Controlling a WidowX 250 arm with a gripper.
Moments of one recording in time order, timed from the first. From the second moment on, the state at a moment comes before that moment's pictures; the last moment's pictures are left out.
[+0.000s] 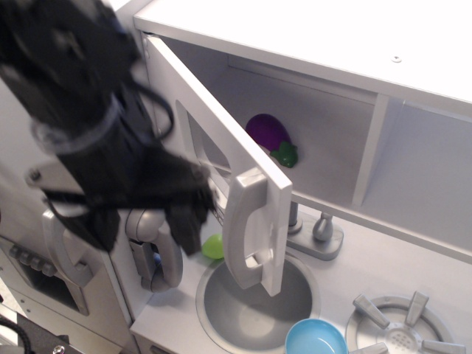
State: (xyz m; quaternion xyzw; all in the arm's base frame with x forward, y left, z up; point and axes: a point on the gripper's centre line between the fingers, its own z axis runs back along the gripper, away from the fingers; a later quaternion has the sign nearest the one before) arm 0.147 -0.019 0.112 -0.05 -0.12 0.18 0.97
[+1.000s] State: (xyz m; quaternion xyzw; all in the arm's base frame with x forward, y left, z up) arm 0.244 -0.032 0.078 -0.01 -0.17 0.28 0.94
